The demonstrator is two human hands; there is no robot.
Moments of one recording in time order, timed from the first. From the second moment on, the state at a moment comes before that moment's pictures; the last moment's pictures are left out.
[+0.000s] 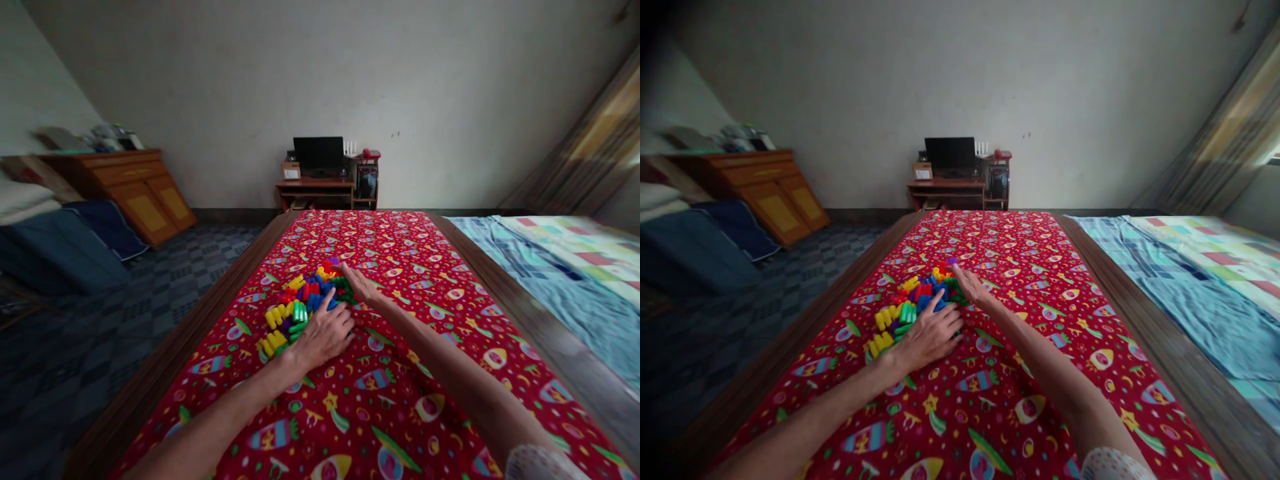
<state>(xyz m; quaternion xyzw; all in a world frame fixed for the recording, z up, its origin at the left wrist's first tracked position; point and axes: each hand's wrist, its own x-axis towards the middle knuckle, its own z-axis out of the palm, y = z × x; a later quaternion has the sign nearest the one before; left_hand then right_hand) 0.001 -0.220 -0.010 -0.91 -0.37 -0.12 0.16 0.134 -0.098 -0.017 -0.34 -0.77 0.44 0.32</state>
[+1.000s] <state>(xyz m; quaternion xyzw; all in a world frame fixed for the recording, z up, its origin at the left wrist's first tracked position) -0.108 -0.173 -0.003 -0.73 -0.58 -0.35 0.01 0.136 -0.140 0.008 -0.22 -0.92 0.26 0.19</state>
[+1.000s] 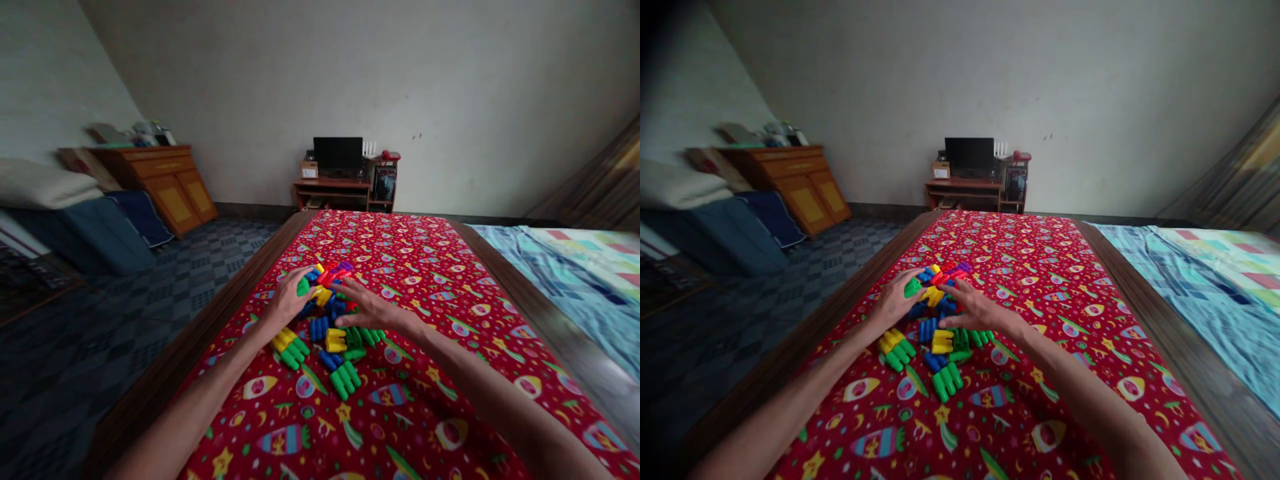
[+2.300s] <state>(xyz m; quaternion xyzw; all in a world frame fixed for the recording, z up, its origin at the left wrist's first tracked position) -0.160 -0.175 -0.063 -0.63 -0.70 -0.34 0.02 0.125 -0.116 -0.064 -0.44 -0.83 0.14 0.31</state>
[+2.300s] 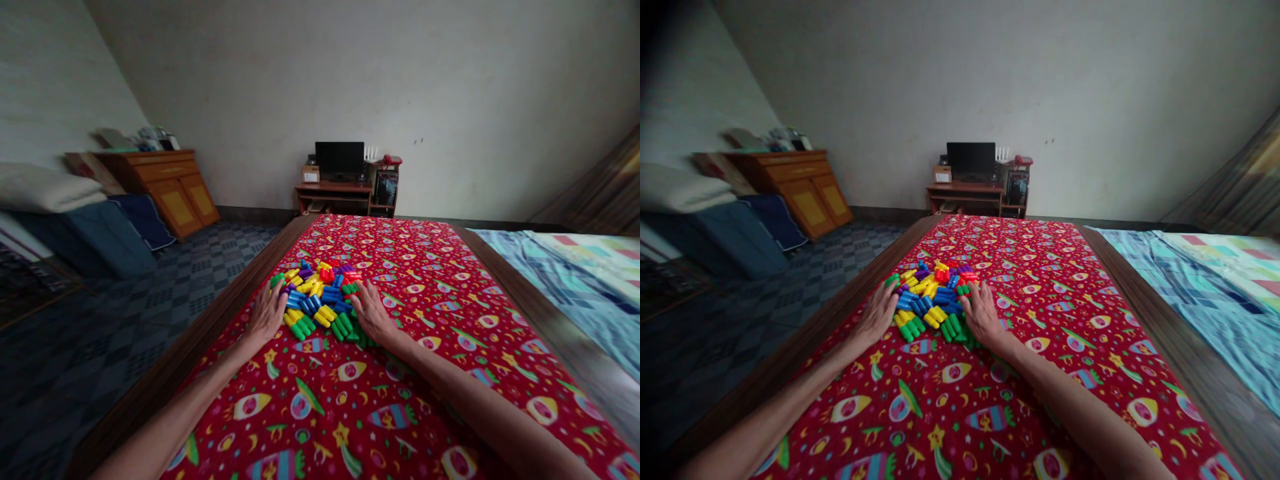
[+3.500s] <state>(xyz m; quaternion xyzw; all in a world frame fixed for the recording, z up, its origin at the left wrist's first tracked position) -0.106 -0.255 -0.049 -0.84 -0.51 -0.16 0.04 0.264 -0.078 -0.046 -0.60 -0.67 0.14 0.41</state>
